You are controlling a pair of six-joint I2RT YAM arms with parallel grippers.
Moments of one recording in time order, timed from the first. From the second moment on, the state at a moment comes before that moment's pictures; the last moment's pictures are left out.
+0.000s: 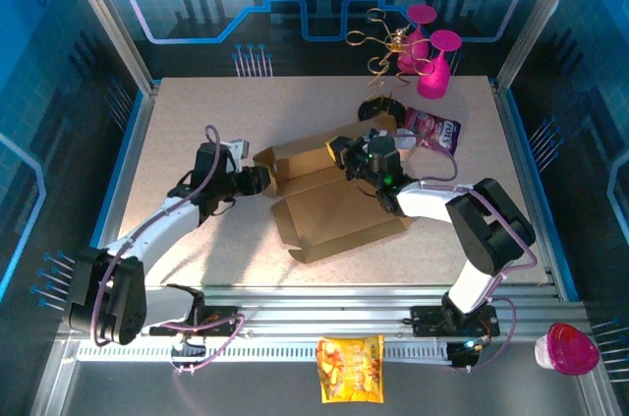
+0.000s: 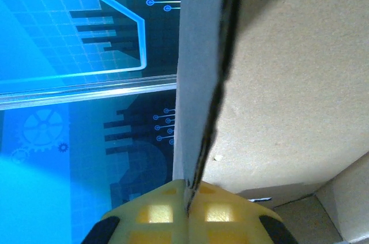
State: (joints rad) left arm -0.20 1.25 0.69 -0.14 0.32 -0.40; right arm 0.53 1.71 0.81 0.68 -0.18 1.55
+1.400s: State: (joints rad) left arm -0.12 1.38 0.70 -0.07 0.43 0.04; right arm 0.49 1.74 0.85 0.66 -0.28 1.56
